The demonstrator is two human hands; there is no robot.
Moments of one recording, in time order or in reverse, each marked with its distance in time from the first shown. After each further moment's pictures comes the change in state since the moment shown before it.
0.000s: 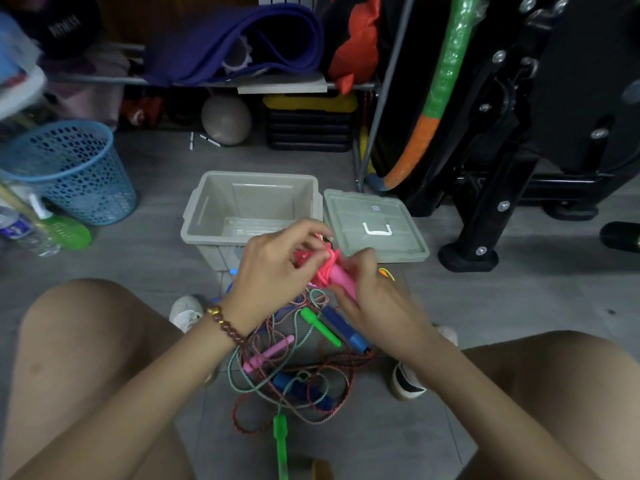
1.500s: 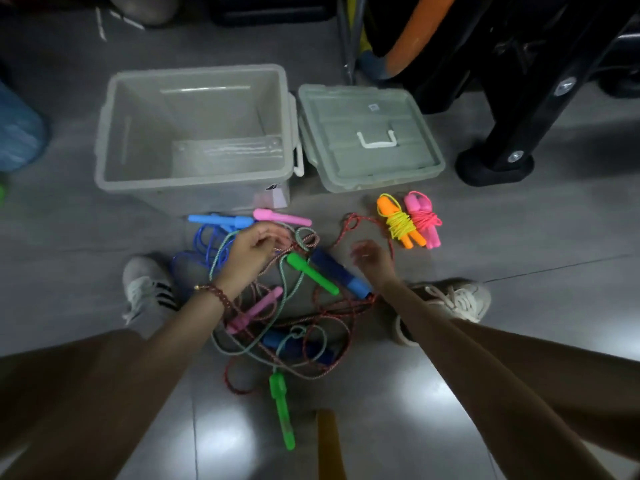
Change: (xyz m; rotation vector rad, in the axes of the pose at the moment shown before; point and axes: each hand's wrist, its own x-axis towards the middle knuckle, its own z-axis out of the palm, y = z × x) left_hand -0.057 -0.200 0.136 -0.378 -0.303 -0.854; right_hand 0.020 0.247 0.226 0.590 -0.046 0.839
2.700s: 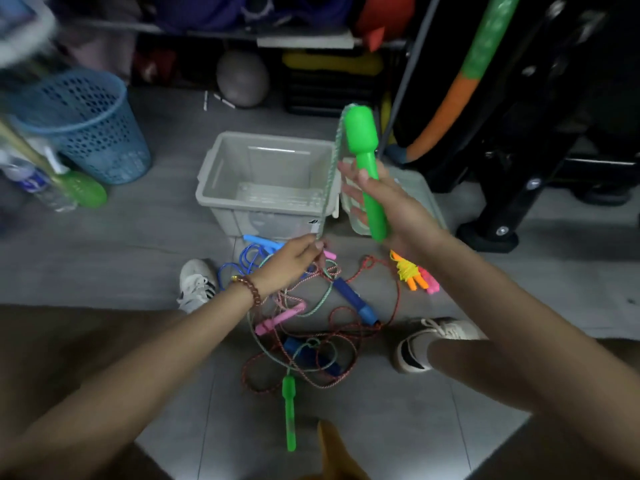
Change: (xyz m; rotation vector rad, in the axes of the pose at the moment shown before) left_hand -0.099 0.072 -0.033 0.119 -0.143 0.222; right_hand -0.200 -0.273 -0.059 0.380 -0.477 -0.440
